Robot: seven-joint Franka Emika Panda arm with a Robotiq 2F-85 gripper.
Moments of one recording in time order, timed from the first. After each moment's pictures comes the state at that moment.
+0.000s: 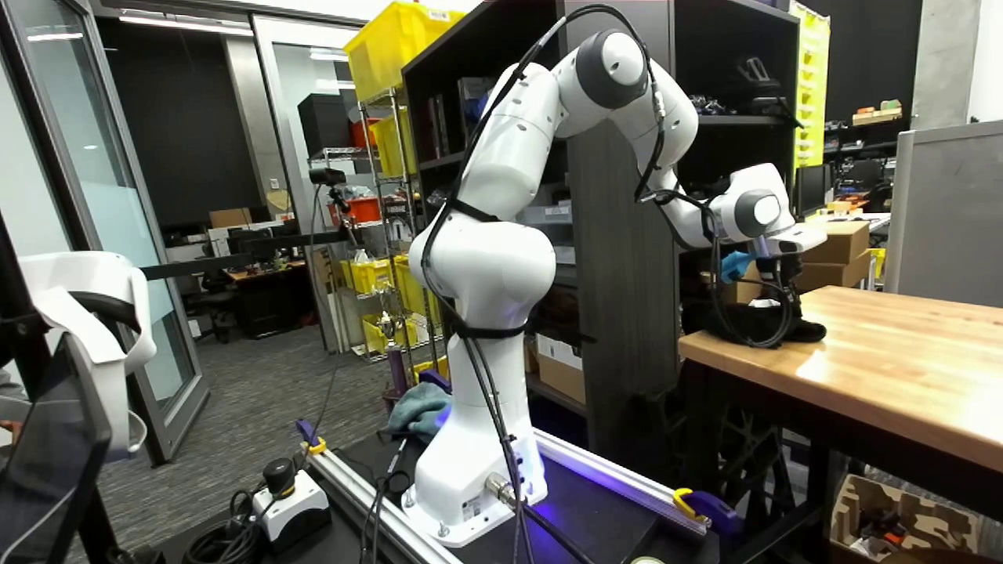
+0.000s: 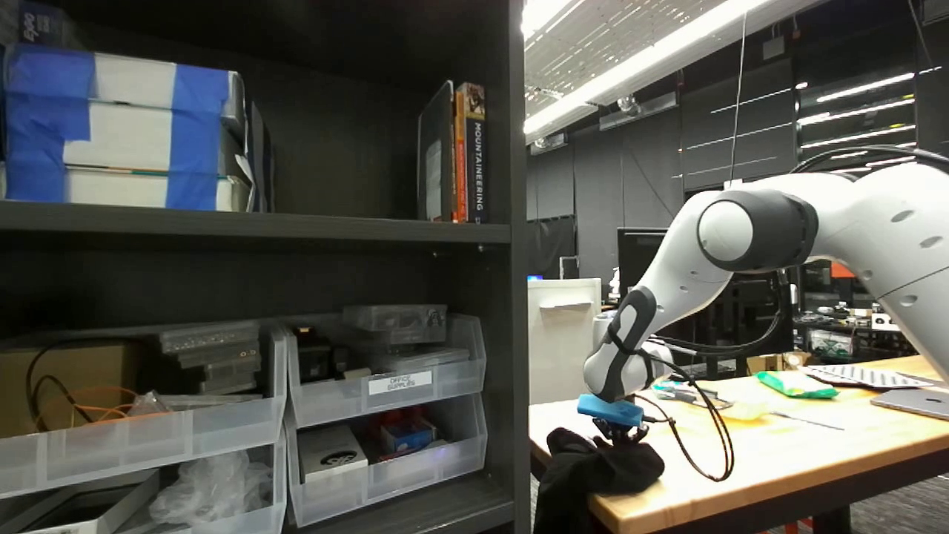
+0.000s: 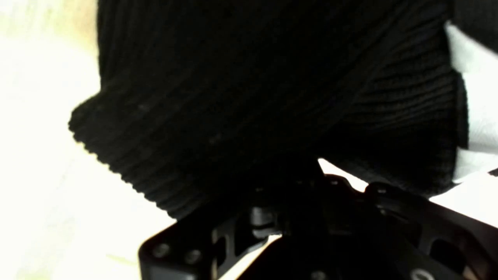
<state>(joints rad) -0.07 0.52 -0.34 -1.91 -0.07 2.62 1.01</state>
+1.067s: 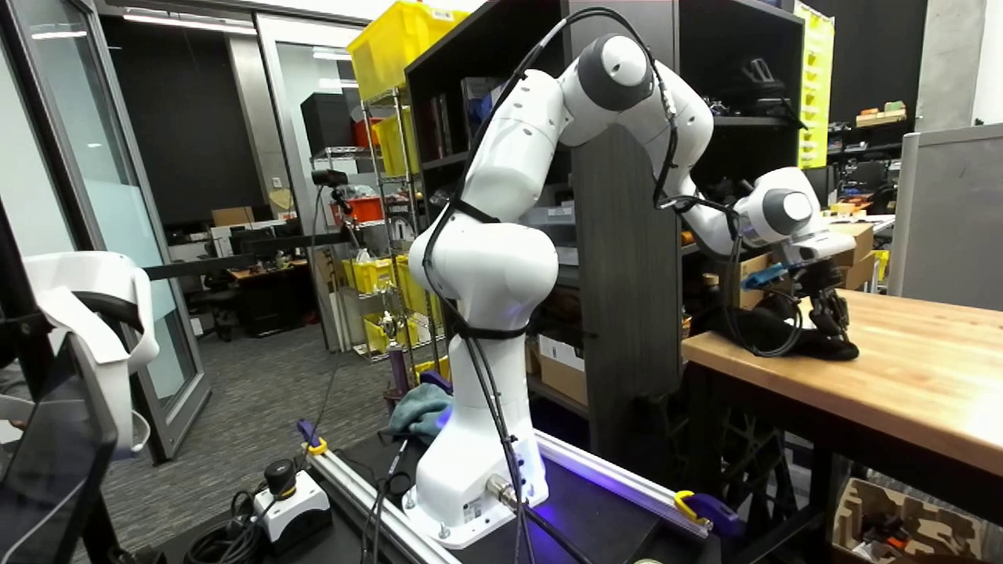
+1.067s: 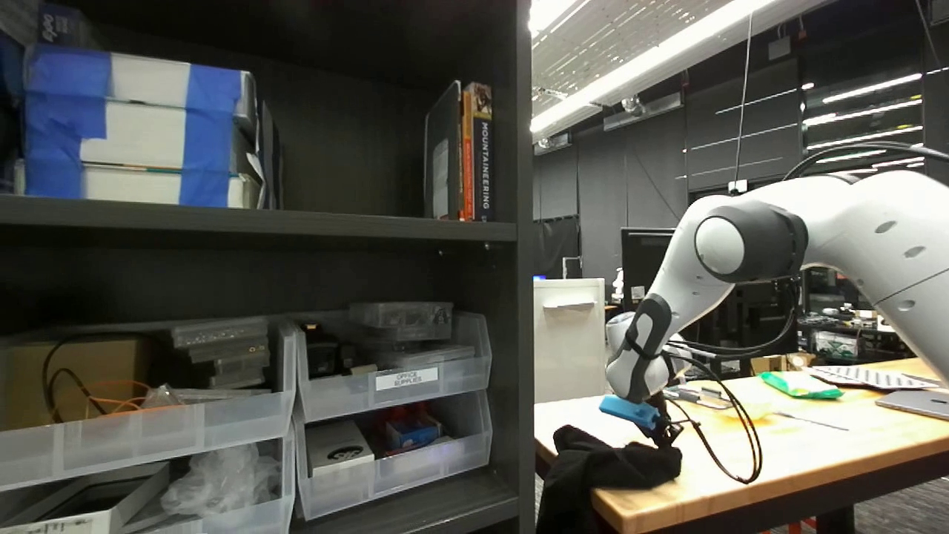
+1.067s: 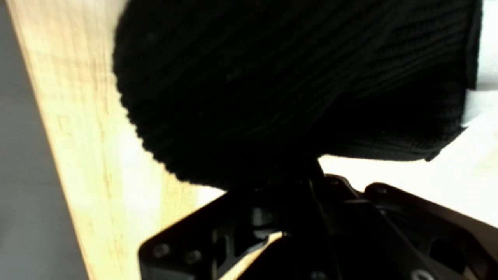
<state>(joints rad) -0.06 0.57 -0.46 -1.87 -0.16 2.49 1.37</state>
